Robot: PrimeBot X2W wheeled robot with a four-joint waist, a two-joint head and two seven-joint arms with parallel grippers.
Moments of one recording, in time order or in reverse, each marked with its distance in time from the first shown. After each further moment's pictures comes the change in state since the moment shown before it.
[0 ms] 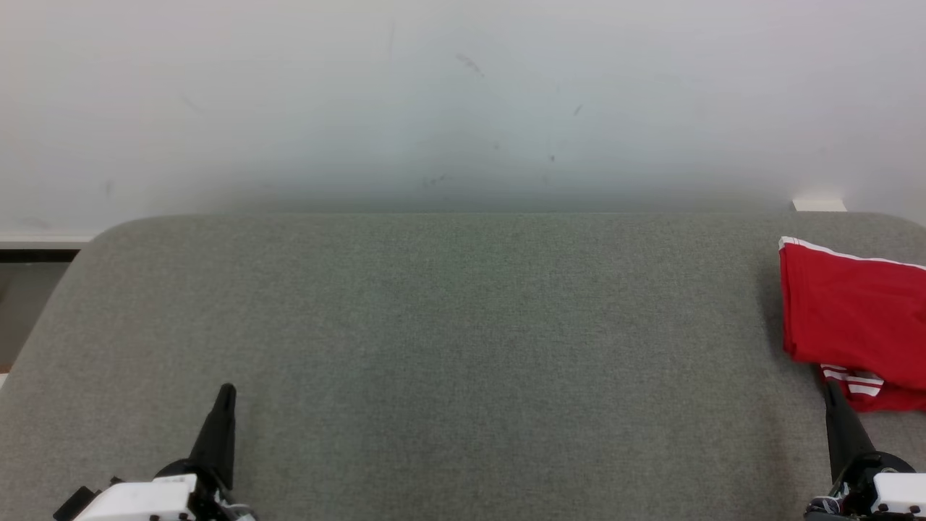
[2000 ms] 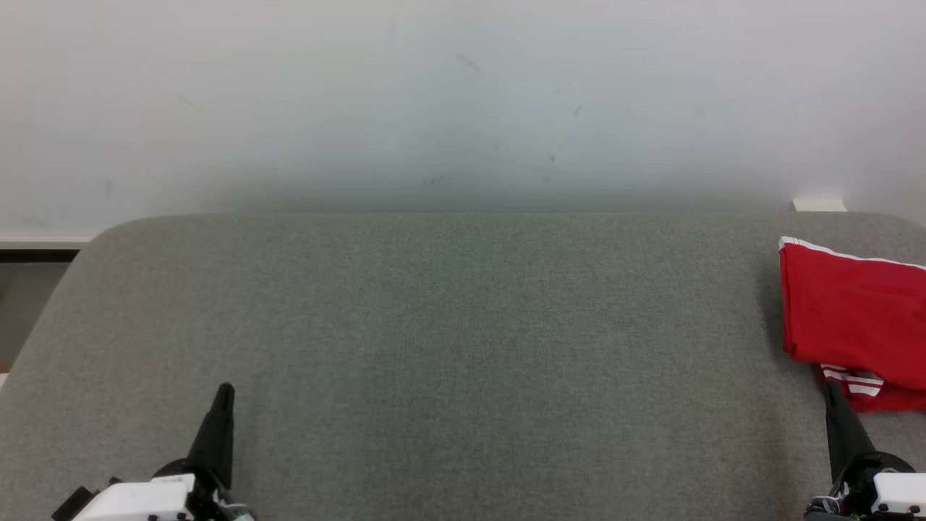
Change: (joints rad) left arm -0.001 -0.006 0.012 0.000 0.003 0.000 0.009; right arm 0.000 0.000 0.000 0.000 0.000 0.000 0.000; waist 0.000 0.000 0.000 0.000
